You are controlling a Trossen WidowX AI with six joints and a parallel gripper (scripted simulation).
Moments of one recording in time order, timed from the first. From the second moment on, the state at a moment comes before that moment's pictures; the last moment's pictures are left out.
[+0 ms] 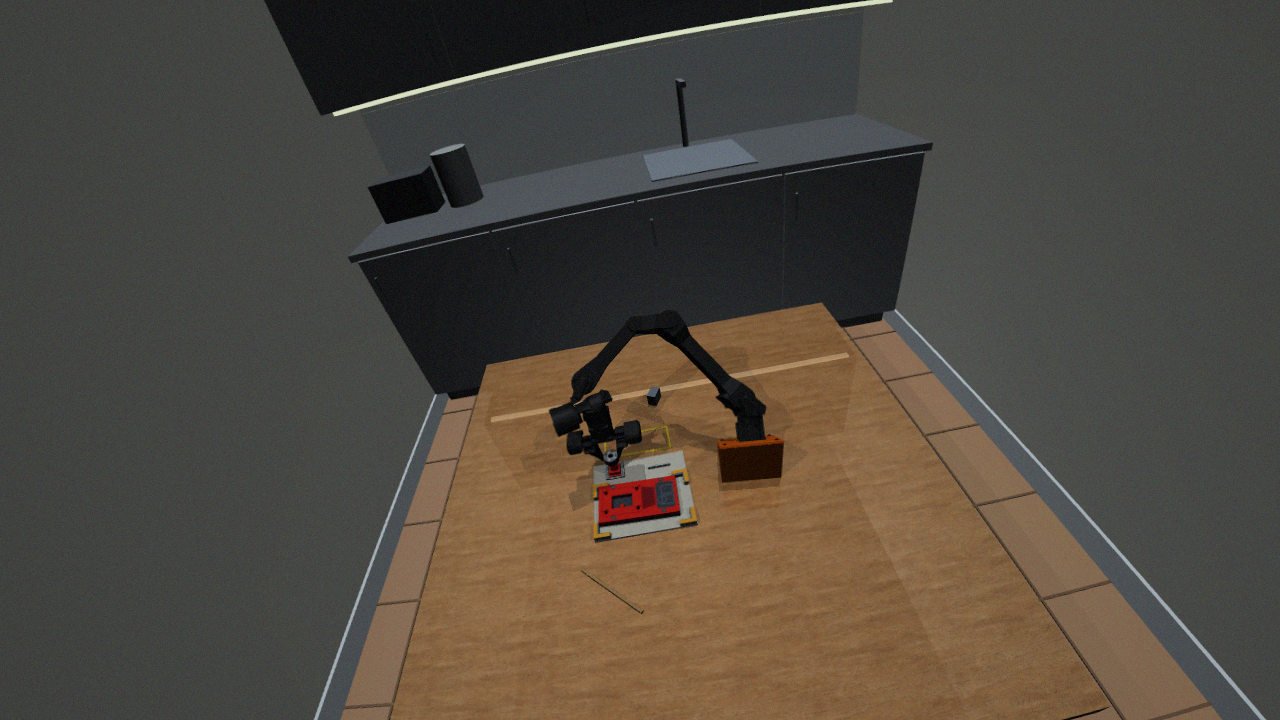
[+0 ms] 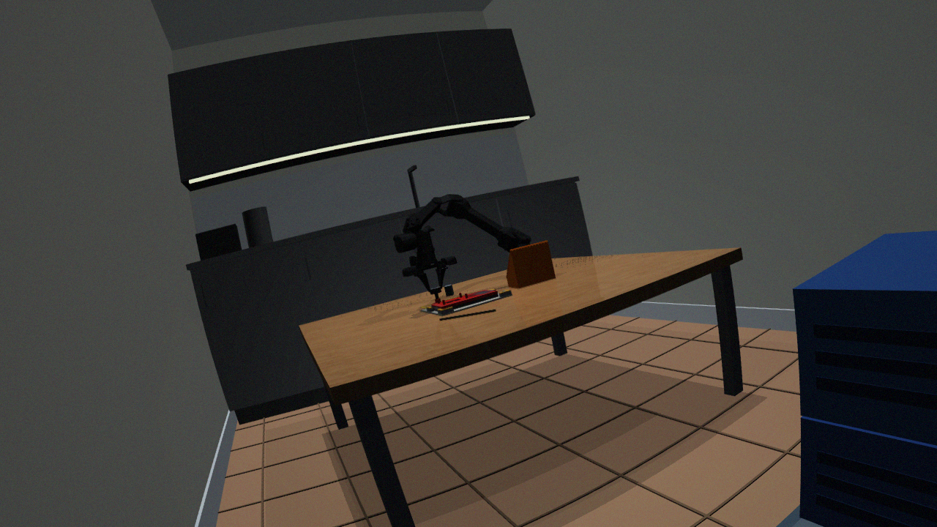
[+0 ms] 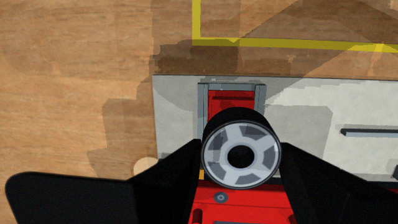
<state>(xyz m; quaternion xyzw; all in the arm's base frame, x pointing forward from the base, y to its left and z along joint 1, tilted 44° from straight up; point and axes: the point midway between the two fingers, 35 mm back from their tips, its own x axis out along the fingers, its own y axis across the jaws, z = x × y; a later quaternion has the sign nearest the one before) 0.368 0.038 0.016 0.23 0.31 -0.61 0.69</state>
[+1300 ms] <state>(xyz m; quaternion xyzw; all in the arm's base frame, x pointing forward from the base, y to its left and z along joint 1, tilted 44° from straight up) 0.364 0.066 0.046 0.24 0.31 -0.60 0.69</state>
